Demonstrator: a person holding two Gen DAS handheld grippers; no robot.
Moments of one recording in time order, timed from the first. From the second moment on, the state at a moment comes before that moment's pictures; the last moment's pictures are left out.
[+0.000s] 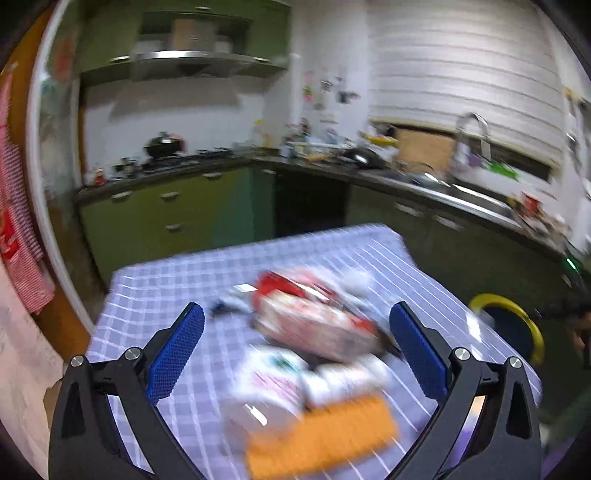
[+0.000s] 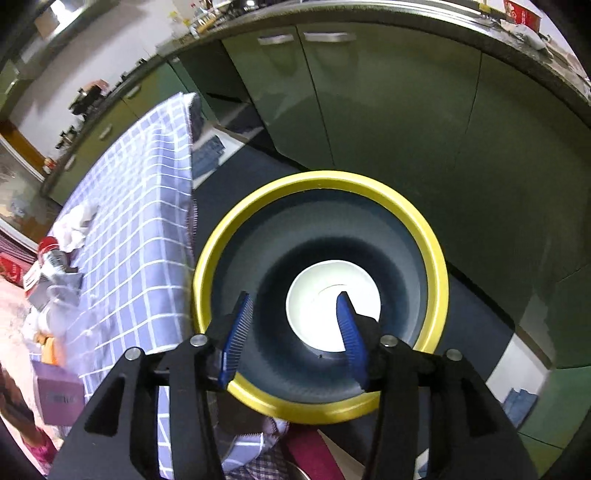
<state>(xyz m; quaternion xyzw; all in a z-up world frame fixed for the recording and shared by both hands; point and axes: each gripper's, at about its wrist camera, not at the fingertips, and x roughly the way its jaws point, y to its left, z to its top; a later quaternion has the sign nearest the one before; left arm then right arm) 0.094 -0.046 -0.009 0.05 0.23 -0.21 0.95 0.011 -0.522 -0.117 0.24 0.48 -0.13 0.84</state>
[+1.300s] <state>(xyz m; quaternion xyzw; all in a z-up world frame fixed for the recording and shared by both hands) 0.016 -0.143 -0.095 0.10 0.37 -0.30 0.87 -0.039 -0.505 -0.103 0.22 0.43 -0.07 0.87</state>
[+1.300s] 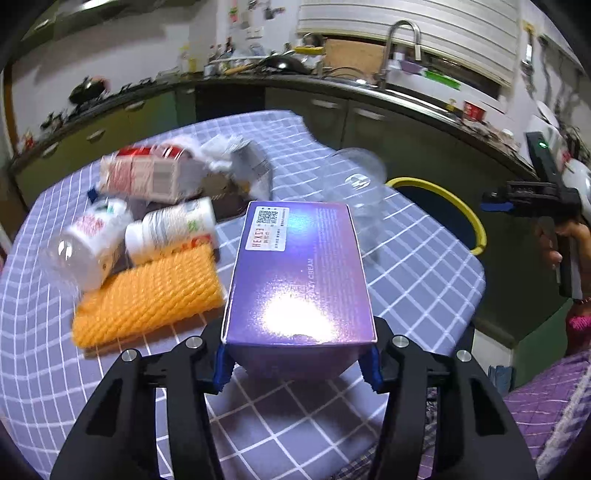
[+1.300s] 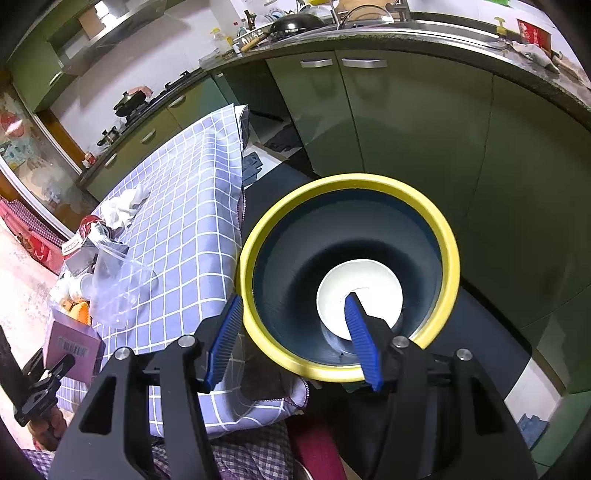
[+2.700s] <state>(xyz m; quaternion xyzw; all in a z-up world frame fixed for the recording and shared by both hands) 0.063 -0.453 -0.074 0.15 0.36 -0.48 0.78 -0.119 -0.594 -0.130 0.30 0.38 -0.16 0.86</state>
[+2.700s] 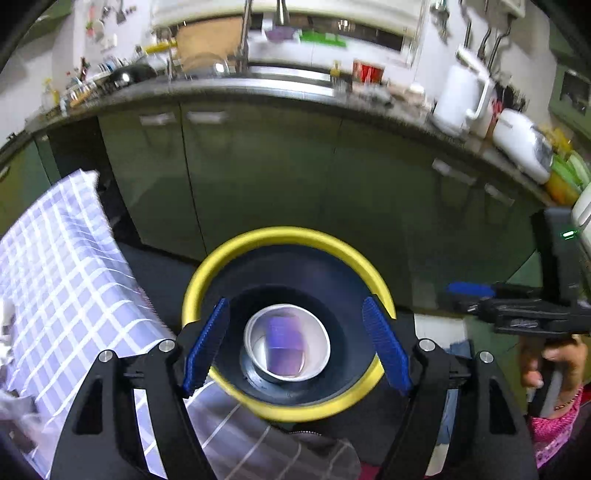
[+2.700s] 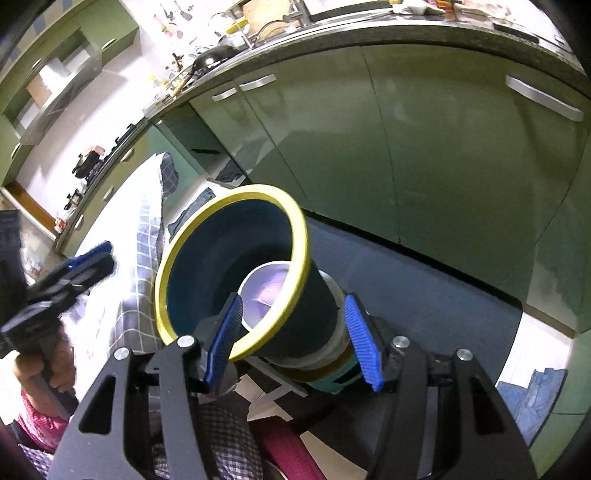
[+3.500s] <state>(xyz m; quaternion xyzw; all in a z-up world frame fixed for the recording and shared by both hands) 0.037 -0.102 -0.022 0.03 0.28 -0.22 0.93 -0.002 -0.402 -0.074 0.04 0.40 0.14 0.90</state>
